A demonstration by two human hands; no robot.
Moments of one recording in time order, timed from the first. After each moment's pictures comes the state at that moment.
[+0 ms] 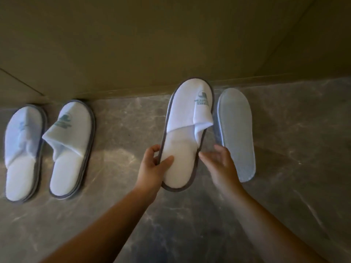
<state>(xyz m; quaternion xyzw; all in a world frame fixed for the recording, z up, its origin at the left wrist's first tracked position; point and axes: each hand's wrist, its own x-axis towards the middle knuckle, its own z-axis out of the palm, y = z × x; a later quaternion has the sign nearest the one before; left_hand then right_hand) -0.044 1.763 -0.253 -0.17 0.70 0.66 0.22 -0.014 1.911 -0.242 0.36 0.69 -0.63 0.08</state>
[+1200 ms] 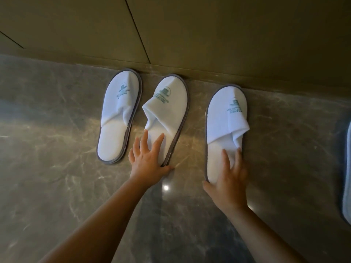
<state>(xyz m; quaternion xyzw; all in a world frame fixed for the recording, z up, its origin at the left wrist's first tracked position) -0.063 1.525 -0.320 -0.10 0.95 0.18 0.21 -0.031 1.725 -0.325 0.07 0.96 -0.21 0.18</state>
